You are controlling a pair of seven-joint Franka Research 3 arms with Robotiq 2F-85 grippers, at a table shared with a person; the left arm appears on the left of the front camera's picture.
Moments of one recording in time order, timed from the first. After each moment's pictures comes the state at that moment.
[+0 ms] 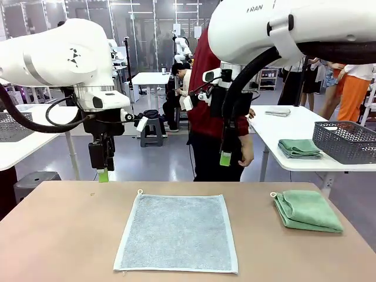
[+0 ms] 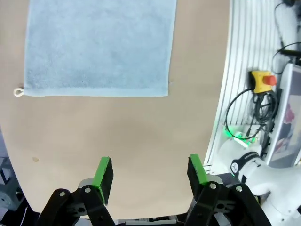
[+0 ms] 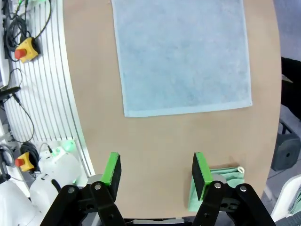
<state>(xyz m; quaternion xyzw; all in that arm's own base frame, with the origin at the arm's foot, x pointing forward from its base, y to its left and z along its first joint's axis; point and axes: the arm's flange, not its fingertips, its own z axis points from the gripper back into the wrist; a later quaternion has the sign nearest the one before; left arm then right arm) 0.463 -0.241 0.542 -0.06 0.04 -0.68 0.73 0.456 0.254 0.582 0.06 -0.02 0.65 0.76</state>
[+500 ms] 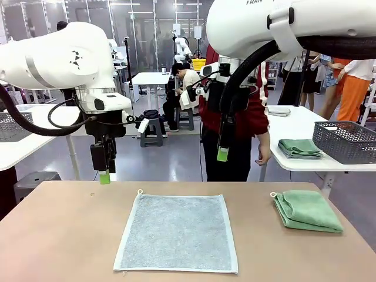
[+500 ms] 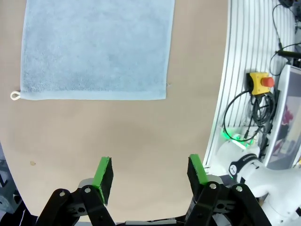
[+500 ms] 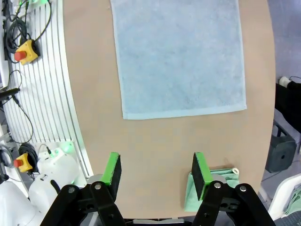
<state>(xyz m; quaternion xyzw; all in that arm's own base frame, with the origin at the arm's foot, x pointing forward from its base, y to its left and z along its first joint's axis) 0.464 -0.243 0.537 -0.07 0.04 -0.68 0.73 0.455 0.260 0.594 0.06 -0.03 0.65 0.75</state>
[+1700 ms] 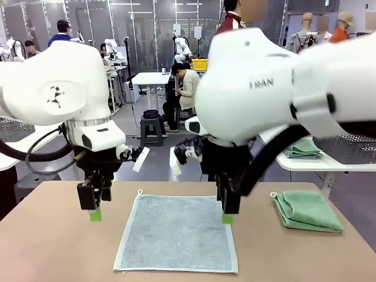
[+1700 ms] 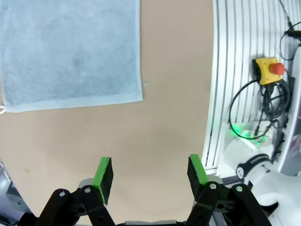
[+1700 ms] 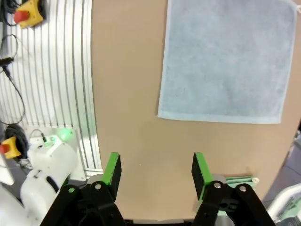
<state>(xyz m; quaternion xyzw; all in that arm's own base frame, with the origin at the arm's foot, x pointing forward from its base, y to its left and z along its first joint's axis) 0.363 -0.255 0.497 -0.02 0.02 -0.72 0.69 0.327 0.279 0.506 0.00 -0.01 0.71 0.70</state>
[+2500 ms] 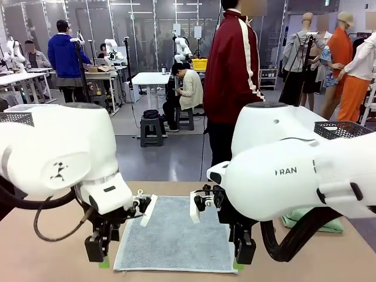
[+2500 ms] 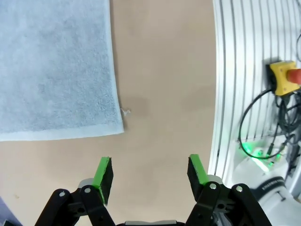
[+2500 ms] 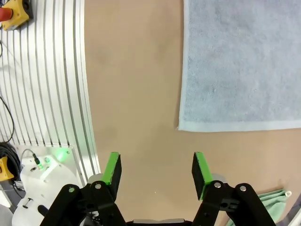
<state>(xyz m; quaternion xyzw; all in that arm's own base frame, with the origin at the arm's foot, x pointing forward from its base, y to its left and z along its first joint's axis) 0.320 -0.272 0.406 0.00 0.00 -0.74 0.68 0.305 0.245 0.407 0.02 -0.03 0.69 0.72</state>
